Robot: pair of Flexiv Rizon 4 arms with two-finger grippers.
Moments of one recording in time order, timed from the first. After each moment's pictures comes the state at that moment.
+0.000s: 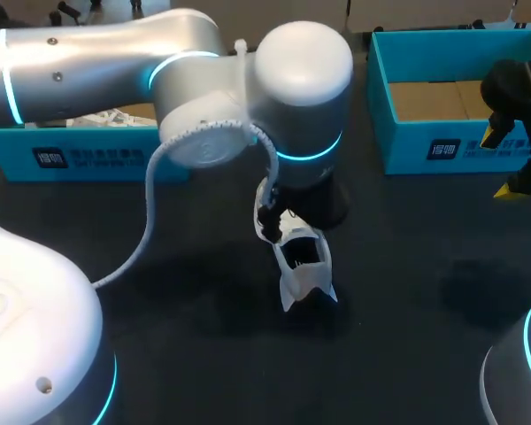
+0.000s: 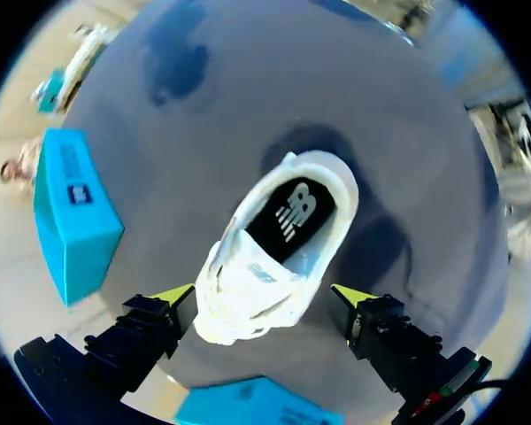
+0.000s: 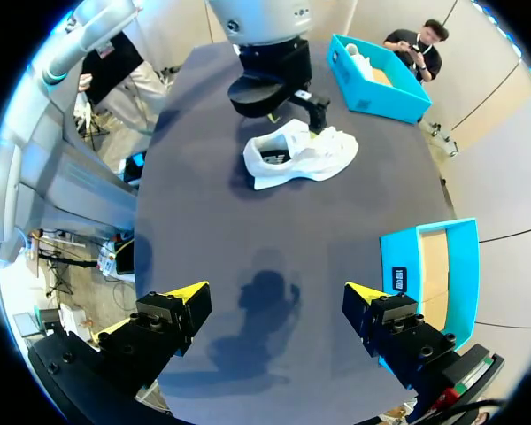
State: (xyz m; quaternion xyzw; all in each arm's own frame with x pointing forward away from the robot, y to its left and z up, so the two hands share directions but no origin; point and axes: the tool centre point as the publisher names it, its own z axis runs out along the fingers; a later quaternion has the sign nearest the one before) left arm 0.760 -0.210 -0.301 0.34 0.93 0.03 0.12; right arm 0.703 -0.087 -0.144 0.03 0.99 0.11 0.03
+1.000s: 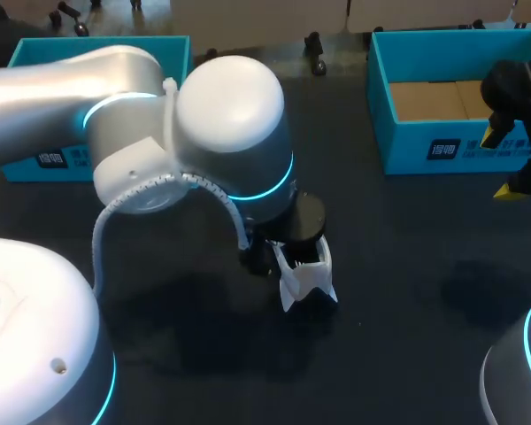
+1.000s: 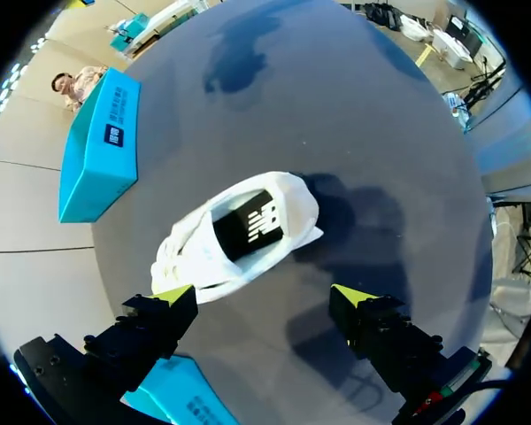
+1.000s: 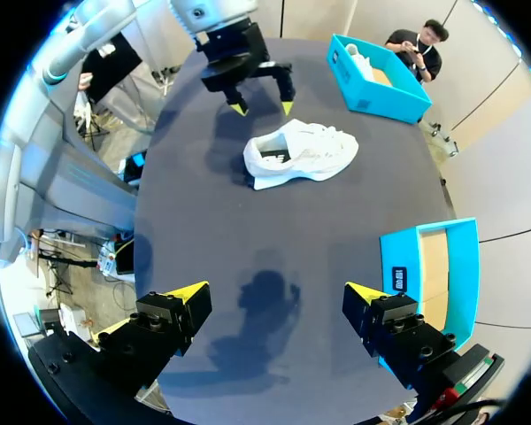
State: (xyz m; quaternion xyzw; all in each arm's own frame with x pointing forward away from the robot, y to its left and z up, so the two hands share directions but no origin) left arm 0.704 -0.173 -0.294 0.16 0.98 -0.04 0.14; right arm 0.703 -0.087 -0.144 0.03 0.99 0.11 0.03
